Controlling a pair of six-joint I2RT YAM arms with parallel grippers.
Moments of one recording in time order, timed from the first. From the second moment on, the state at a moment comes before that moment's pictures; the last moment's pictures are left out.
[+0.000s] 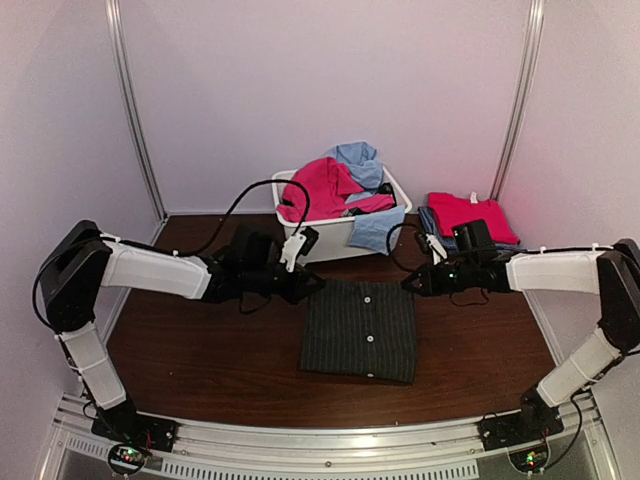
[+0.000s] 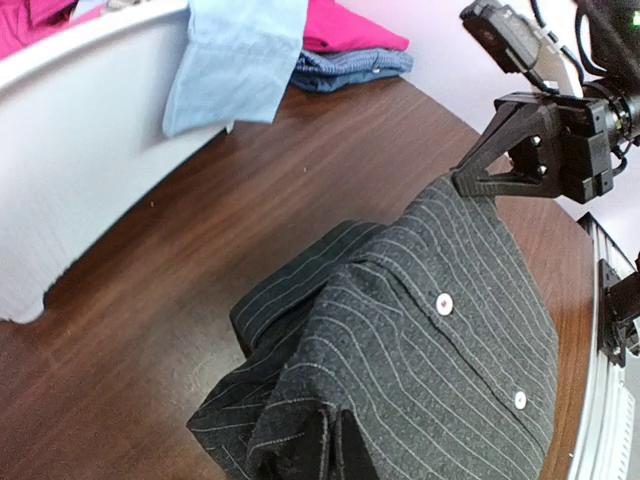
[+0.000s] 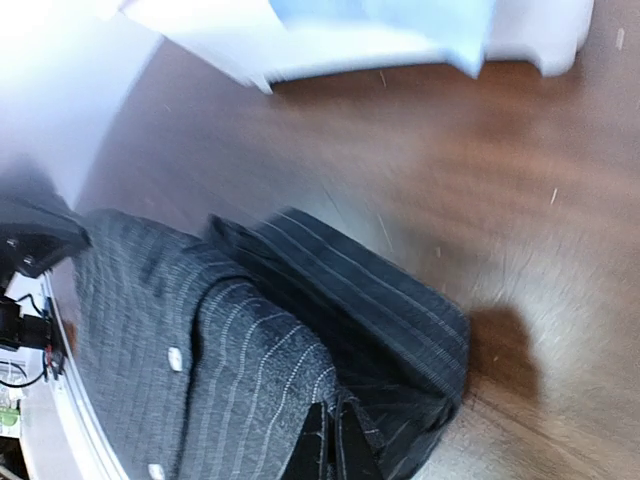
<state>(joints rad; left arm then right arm) -0.79 1.79 1.01 0.25 0.31 -0.22 0.40 1.53 0.80 -0.03 -0.48 0.31</state>
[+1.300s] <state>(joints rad) -0.93 1.69 0.86 0.43 0.28 -0.11 0.34 1.39 0.82 0.07 -0.52 0.35</state>
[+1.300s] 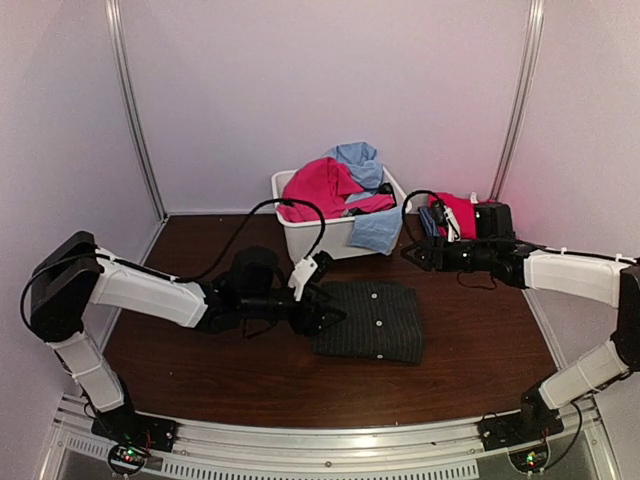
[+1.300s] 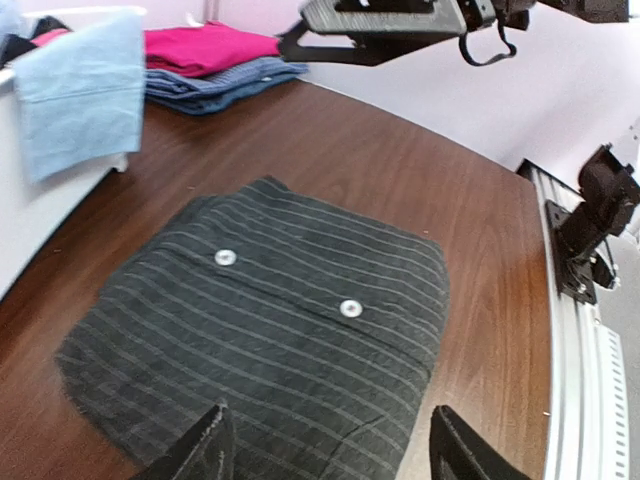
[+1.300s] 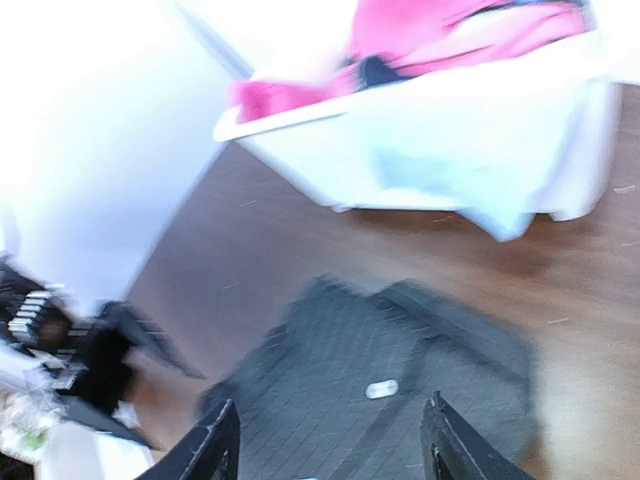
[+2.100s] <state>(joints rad) -1.01 1.90 0.70 0.63 0.32 -0.20 0.69 1.78 0.44 0.84 -0.71 0.74</state>
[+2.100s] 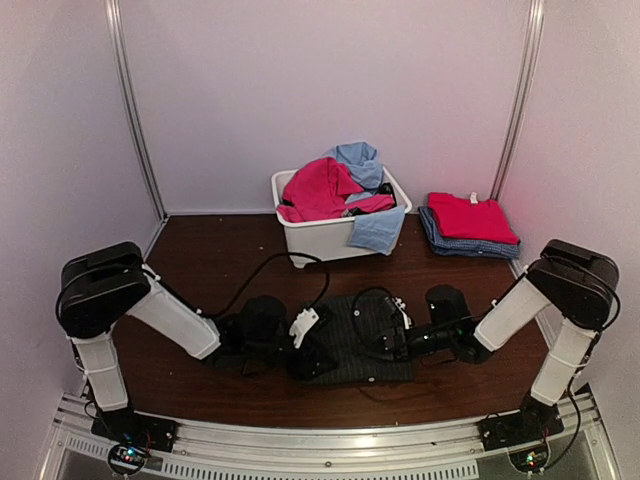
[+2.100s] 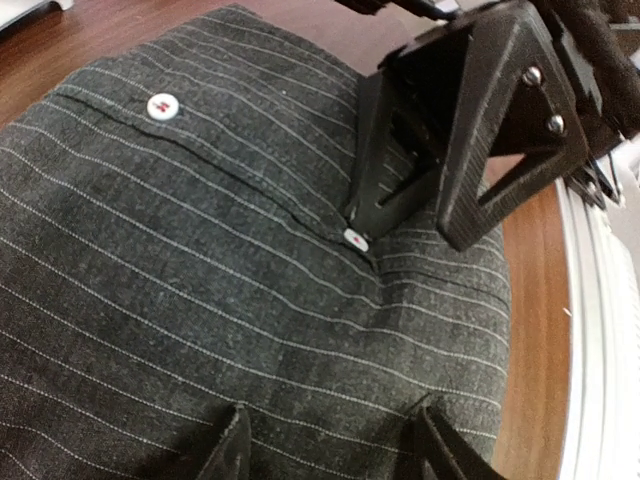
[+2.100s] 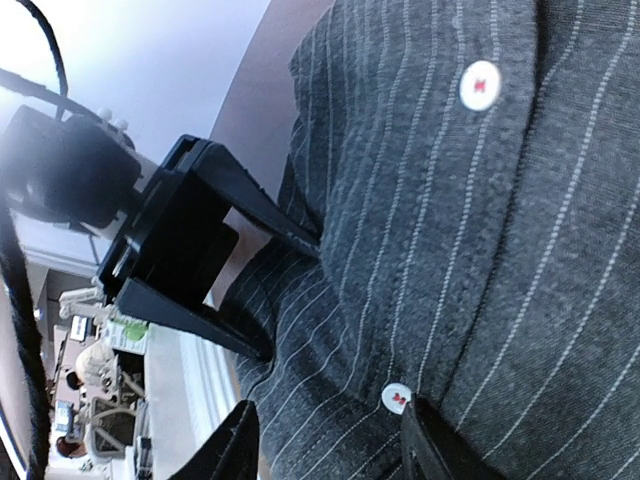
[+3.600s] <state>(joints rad) -1.30 1.73 0.94 0.32 -0.23 0.50 0.25 0.95 0.69 -0.04 -0.47 0.42</state>
